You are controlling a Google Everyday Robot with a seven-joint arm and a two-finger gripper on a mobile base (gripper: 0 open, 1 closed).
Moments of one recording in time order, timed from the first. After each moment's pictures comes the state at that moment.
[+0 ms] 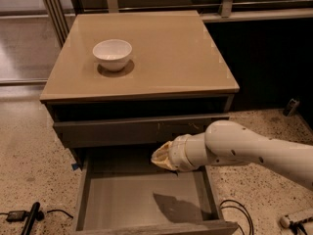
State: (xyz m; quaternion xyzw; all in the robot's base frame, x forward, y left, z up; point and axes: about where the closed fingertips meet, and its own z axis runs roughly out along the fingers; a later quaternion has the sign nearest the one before) arm 0.491 -0.008 0.641 -0.58 0.71 0.18 0.35
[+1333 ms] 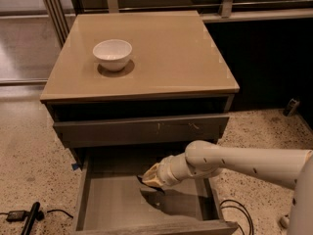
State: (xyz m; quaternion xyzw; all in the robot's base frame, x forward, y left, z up) arm 0.503 0.031 0.483 -0.58 0.71 0.27 0.29
